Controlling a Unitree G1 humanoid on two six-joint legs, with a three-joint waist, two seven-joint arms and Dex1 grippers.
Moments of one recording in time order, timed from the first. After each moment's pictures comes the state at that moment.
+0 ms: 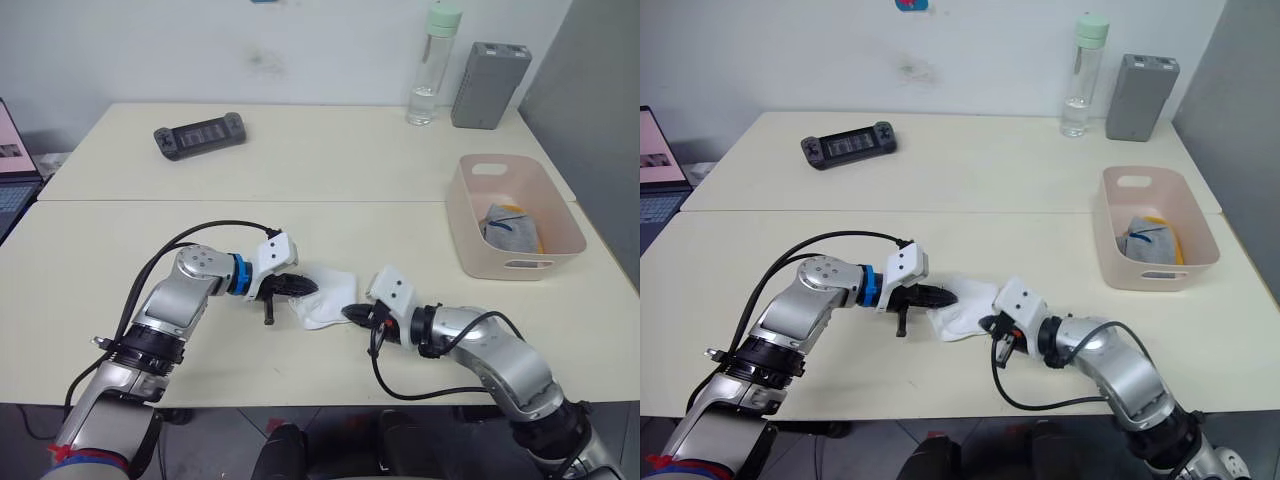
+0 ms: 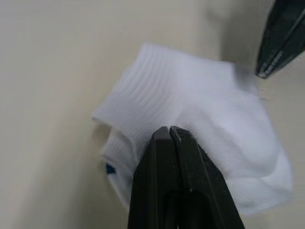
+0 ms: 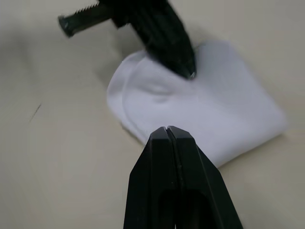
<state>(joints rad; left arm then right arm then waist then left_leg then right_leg) -0.57 0.63 -0.26 0.17 -0.20 0.34 -1.23 -0.26 -0.43 0.33 -0.52 0.27 0.81 0.60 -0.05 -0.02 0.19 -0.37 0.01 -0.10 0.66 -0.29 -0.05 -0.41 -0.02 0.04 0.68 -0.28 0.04</state>
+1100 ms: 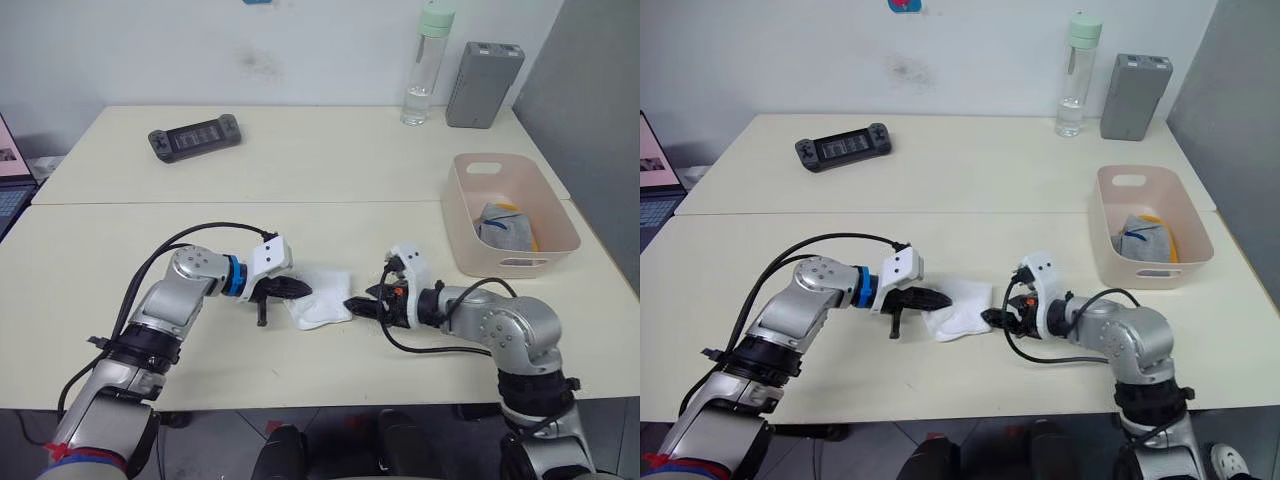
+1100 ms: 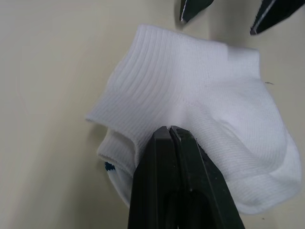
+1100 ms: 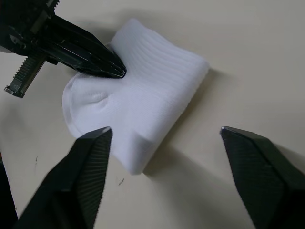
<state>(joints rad) -0.57 0.66 -0.27 0.27 -0.15 0.24 -1.25 -0.45 -0.21 0.05 -0.31 0.54 1.35 0.43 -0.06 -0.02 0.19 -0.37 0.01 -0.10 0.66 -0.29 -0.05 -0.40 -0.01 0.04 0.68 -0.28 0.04</state>
